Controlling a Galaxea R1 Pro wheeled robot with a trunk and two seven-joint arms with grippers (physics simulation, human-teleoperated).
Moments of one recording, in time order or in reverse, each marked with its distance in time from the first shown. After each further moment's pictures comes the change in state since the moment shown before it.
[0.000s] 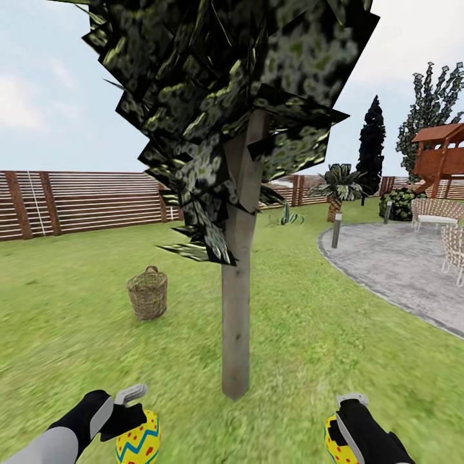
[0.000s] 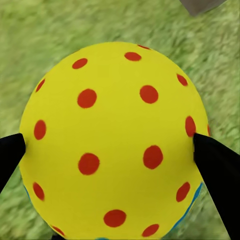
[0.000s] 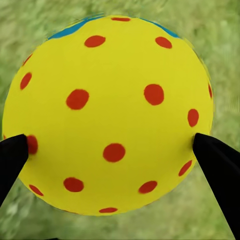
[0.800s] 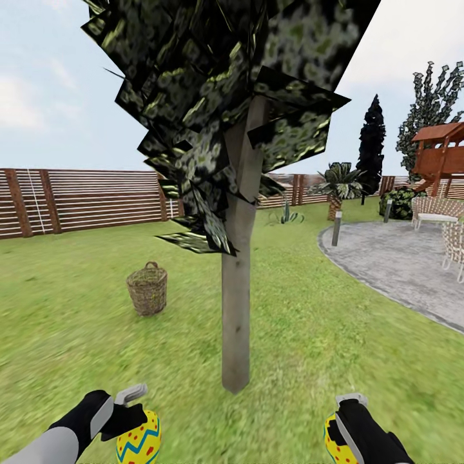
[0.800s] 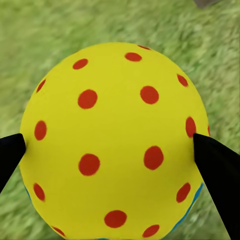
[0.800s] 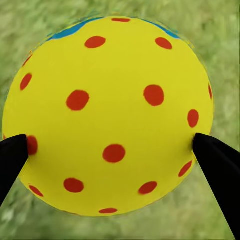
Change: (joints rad) left arm 0.000 -0.002 0.000 0.000 0.000 0.000 0.000; right arm 0.000 0.002 0.004 0.000 0.000 -0.003 -0.001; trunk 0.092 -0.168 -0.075
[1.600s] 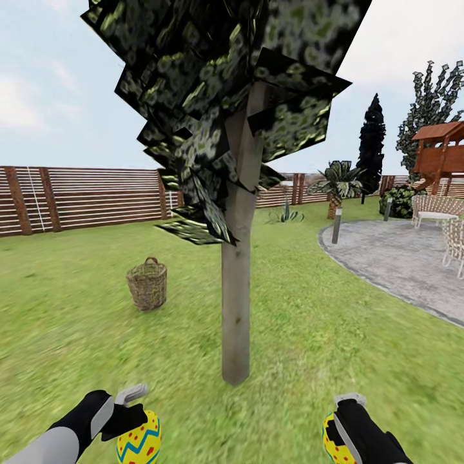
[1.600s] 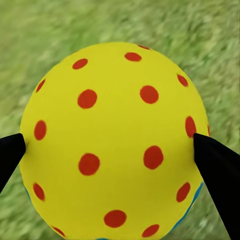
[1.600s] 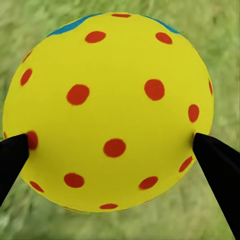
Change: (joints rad) left arm 0.000 -0.002 0.000 0.000 0.000 0.000 0.000; right arm 0.000 0.006 0.006 0.000 0.006 0.000 0.000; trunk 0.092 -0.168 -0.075
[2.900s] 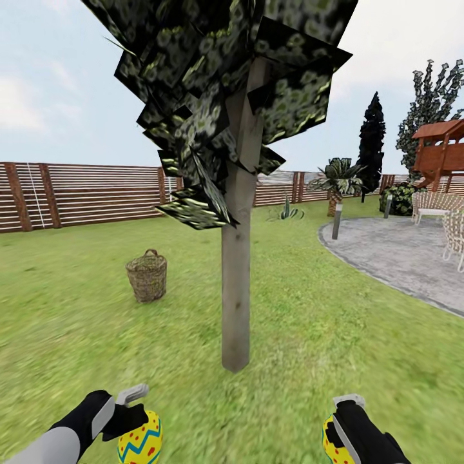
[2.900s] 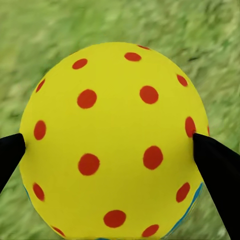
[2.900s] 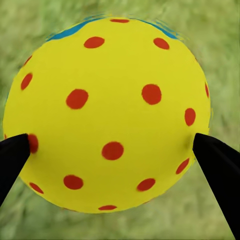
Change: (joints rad) left arm 0.000 -0.004 -0.001 0.001 0.000 0.000 0.000; right arm 0.000 0.005 0.001 0.010 0.010 -0.001 -0.001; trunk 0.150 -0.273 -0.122
